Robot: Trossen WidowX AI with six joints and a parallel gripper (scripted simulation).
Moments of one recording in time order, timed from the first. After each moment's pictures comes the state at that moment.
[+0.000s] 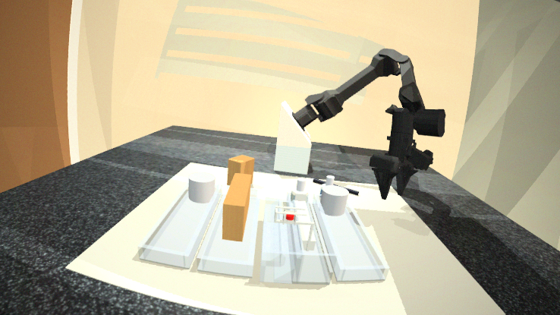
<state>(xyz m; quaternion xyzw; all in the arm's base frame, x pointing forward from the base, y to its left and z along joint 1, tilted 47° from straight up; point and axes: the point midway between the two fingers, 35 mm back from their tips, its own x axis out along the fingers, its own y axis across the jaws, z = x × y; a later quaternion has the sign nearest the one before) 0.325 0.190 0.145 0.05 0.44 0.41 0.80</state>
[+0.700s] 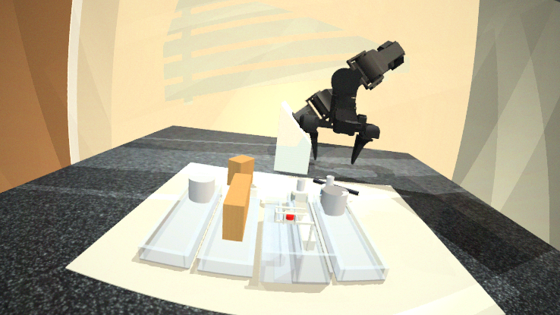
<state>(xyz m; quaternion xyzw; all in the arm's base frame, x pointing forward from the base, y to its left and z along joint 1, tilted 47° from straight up) 0.278 0.043 0.068 0.30 0.62 0.26 0.68</state>
